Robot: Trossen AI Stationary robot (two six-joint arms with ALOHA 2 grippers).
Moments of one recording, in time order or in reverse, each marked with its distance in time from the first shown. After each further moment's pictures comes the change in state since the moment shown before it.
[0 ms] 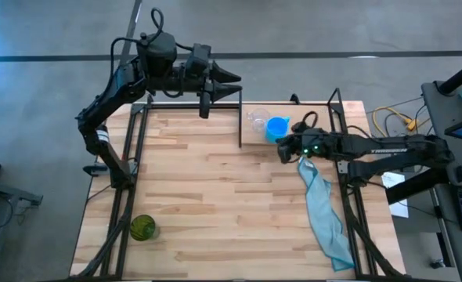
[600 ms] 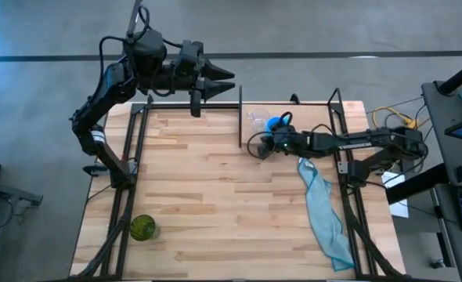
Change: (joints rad) left arm 0.000 -0.037 0.000 0.000 0.000 -0.001; right arm -0.071 0.376 0.088 0.169 0.051 -0.003
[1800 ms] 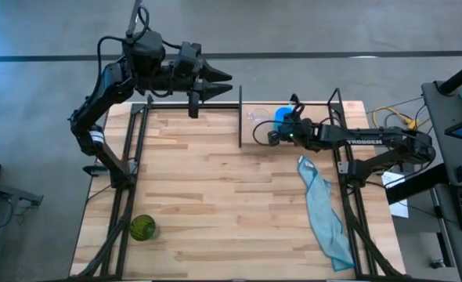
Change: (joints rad) left arm 0.000 -0.014 0.000 -0.049 -0.003 0.000; right arm -0.091 -0.114 0.021 -0.258 0.101 0.086
